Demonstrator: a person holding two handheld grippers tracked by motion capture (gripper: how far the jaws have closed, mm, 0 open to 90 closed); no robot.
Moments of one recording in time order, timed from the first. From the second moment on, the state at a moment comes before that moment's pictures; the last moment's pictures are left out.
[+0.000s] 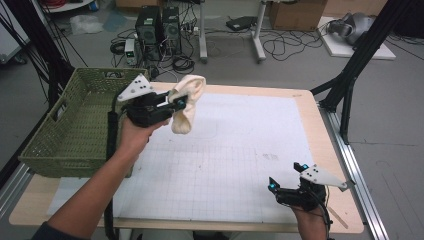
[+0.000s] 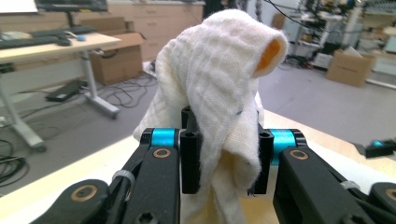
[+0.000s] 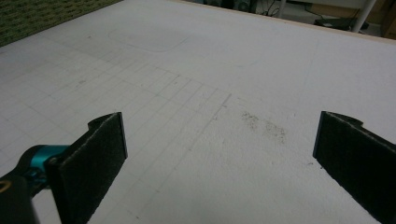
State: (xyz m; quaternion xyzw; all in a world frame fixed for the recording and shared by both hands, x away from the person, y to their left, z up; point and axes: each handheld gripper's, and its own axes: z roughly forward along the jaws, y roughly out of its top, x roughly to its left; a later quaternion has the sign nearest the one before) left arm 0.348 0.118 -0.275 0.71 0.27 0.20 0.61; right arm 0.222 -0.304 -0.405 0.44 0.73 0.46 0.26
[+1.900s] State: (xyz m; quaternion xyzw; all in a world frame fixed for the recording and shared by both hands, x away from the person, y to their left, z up) left arm 0.316 0.120 -0.419 0.74 0.31 0.16 0.58; right arm 0.237 -0.292 -0.408 0.41 0.75 0.44 0.25
